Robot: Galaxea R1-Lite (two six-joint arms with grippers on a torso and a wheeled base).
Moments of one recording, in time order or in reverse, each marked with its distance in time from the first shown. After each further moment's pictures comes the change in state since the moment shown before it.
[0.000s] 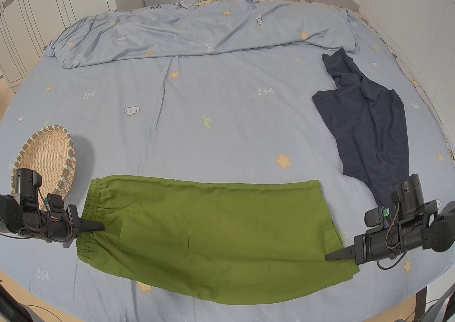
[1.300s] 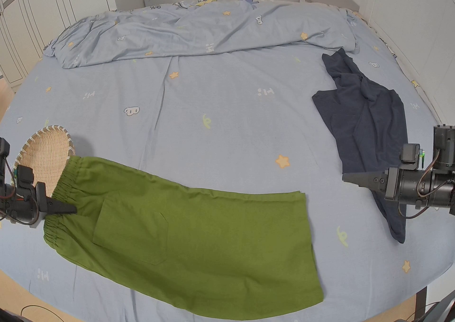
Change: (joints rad) left arm 0.060 -0.289 -0.278 0.581 0.030 0.207; right arm -0.111 -0.202 -0.162 -0.098 -0.015 0.066
